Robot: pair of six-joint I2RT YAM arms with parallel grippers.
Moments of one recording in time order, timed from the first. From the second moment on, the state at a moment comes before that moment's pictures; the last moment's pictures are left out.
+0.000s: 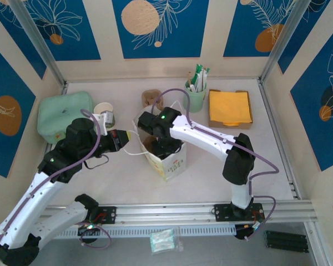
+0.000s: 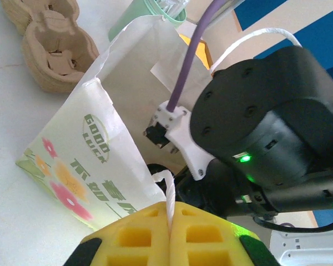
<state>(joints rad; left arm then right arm) -0.56 0.79 1.03 -0.70 0.28 -0.71 0.99 1.91 1.80 -1.48 0.03 0.63</state>
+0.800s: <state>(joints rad) -0.56 0.81 1.03 -0.70 0.28 -0.72 0.99 1.91 1.78 -1.46 0.02 0.61</state>
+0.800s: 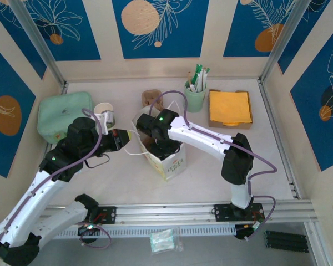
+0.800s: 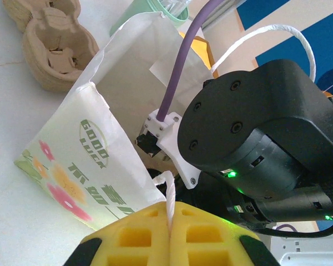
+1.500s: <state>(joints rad) -0.56 0.82 1.03 -0.70 0.28 -0.73 0.99 1.91 1.78 -1.46 0.02 0.61</state>
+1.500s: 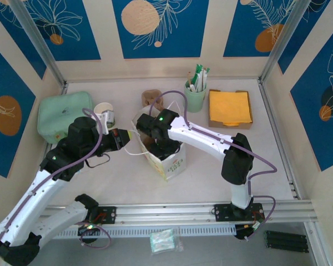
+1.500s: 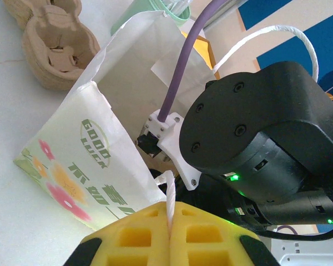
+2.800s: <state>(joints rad) -0.56 0.85 1.09 -0.73 0.28 -0.73 1.02 1.95 1.94 -1.62 0.20 0.60</state>
